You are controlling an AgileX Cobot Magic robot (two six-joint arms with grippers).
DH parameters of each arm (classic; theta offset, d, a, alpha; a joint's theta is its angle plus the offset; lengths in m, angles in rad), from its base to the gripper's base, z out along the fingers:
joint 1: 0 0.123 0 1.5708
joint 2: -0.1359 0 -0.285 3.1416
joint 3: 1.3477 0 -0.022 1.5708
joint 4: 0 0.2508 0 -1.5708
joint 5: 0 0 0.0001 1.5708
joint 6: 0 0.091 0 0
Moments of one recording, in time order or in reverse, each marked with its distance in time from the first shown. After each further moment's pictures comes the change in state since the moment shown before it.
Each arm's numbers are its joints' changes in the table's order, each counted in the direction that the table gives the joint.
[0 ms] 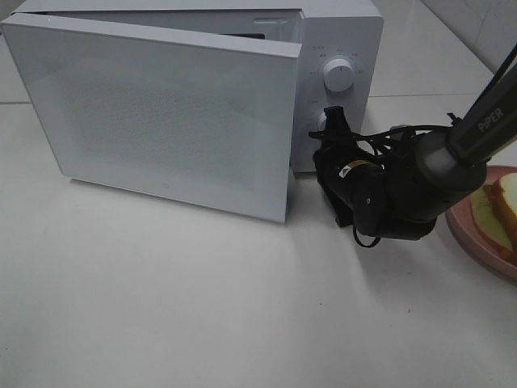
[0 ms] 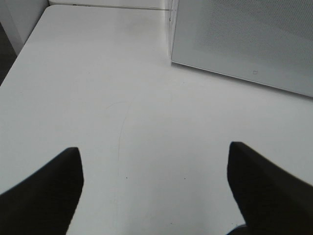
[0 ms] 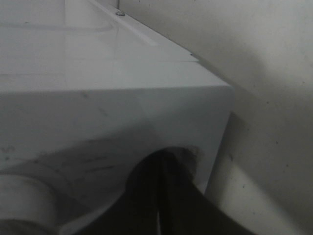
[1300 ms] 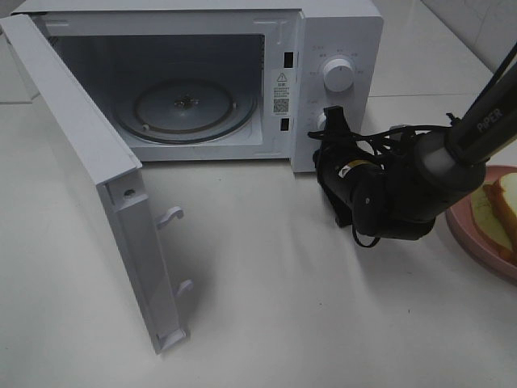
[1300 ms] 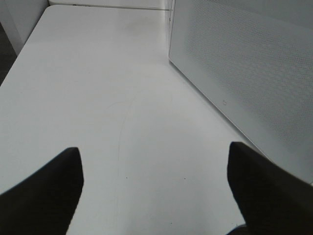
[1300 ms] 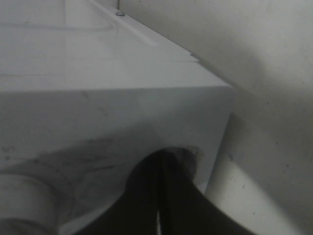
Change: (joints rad) left arm 0.000 0.000 0.000 0.000 0.000 0.000; right arm 0.002 -0.001 -0.002 0.007 0.000 -0.004
